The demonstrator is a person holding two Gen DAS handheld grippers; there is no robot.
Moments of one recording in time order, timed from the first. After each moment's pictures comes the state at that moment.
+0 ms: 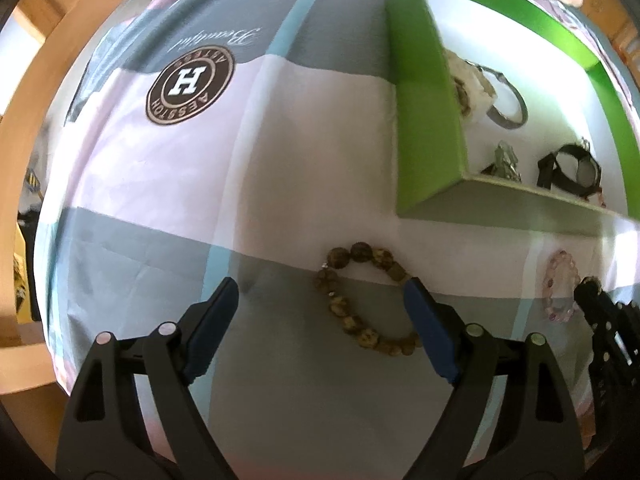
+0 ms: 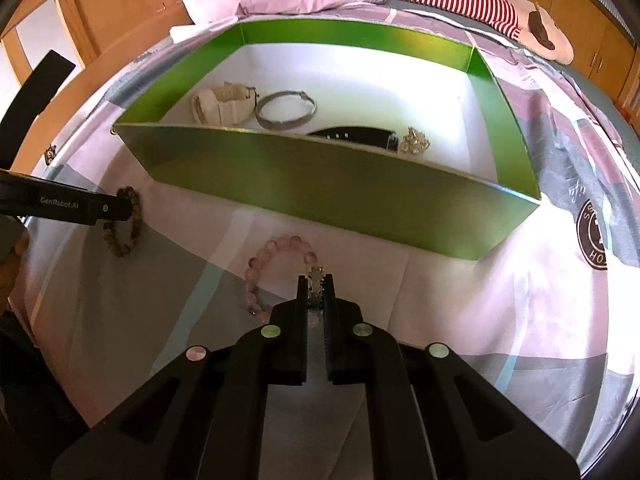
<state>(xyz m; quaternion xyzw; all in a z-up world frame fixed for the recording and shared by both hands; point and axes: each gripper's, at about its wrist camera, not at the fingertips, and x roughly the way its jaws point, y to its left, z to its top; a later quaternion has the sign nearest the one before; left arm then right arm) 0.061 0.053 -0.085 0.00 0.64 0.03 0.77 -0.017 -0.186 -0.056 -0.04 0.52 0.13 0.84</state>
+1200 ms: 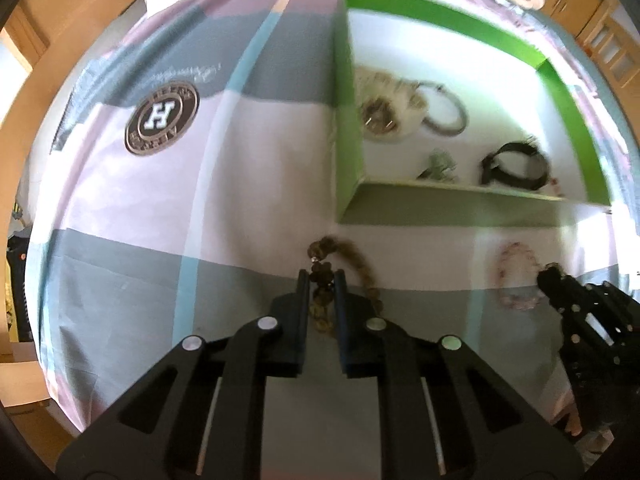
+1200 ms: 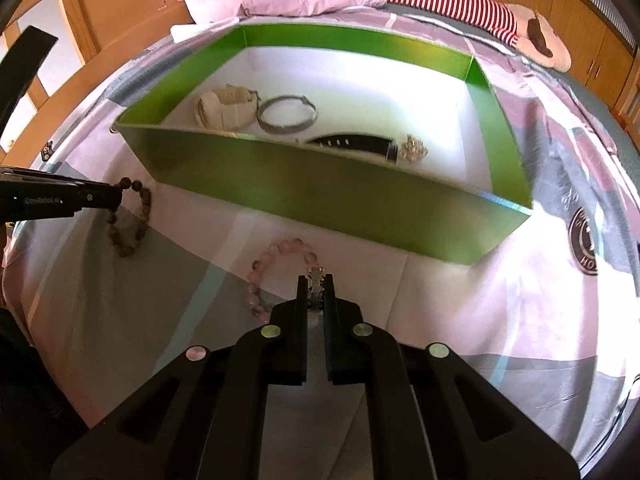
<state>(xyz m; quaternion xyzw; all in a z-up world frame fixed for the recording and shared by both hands) 0.032 0.017 -0.050 -0.01 0.60 -0.03 0.80 -0.020 -0.177 -0.040 -0.05 0.51 0.13 0.85</state>
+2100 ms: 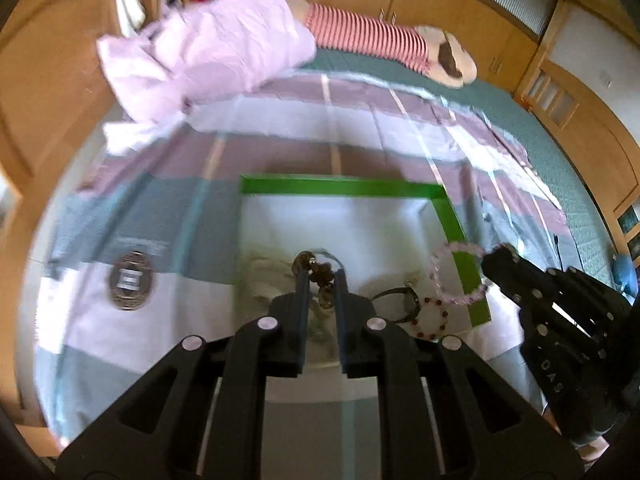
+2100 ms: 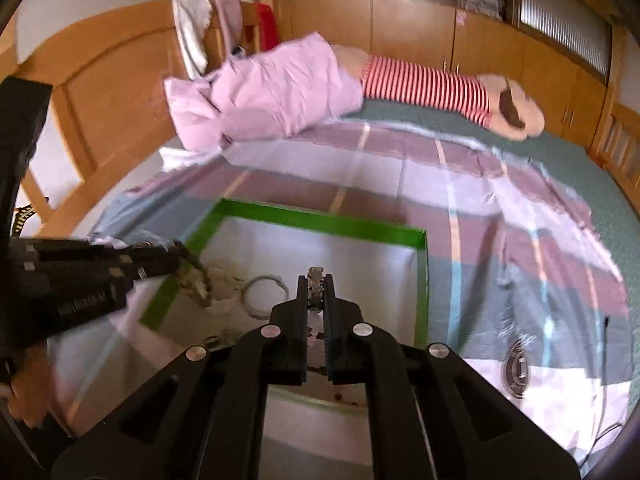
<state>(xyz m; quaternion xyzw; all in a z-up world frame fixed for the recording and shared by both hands) 0.086 -0.046 0.050 -0.03 0.48 -0.11 0.87 0.052 -0.202 0.058 -0.02 0.40 0.11 0.91</state>
